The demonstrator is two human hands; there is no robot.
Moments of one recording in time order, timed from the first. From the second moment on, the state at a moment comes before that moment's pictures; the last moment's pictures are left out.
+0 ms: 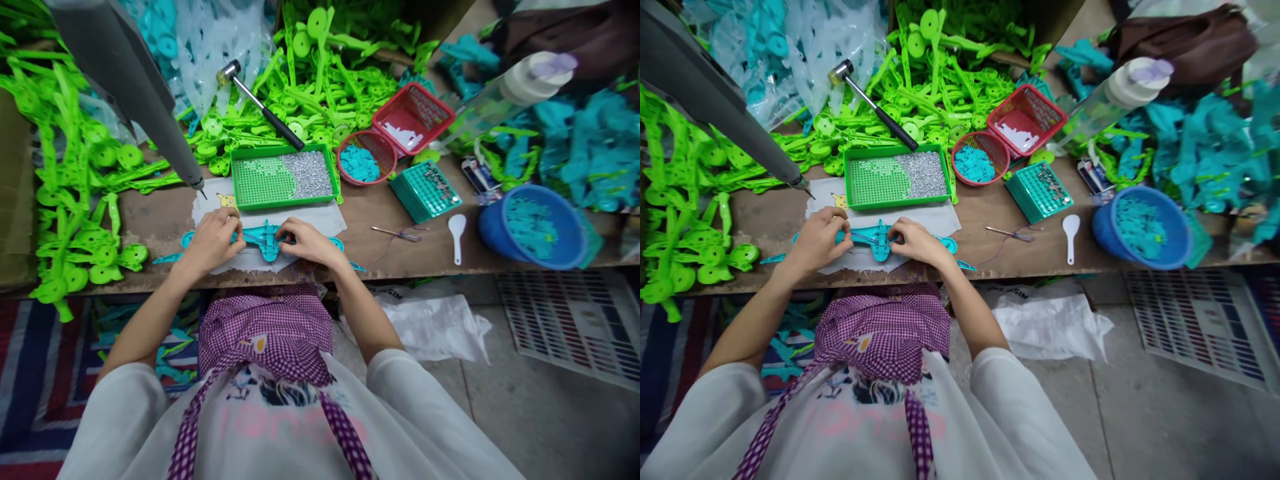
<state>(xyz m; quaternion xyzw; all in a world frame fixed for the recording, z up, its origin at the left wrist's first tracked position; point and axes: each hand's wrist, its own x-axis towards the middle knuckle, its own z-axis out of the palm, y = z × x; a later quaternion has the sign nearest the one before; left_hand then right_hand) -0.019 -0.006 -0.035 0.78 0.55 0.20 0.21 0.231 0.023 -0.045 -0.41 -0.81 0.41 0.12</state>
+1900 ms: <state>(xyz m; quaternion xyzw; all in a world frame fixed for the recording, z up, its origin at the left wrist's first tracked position) -0.102 -0.014 -0.018 0.20 0.70 0.69 -0.07 0.296 -0.044 -0.067 -0.48 -0.85 0.14 0.16</state>
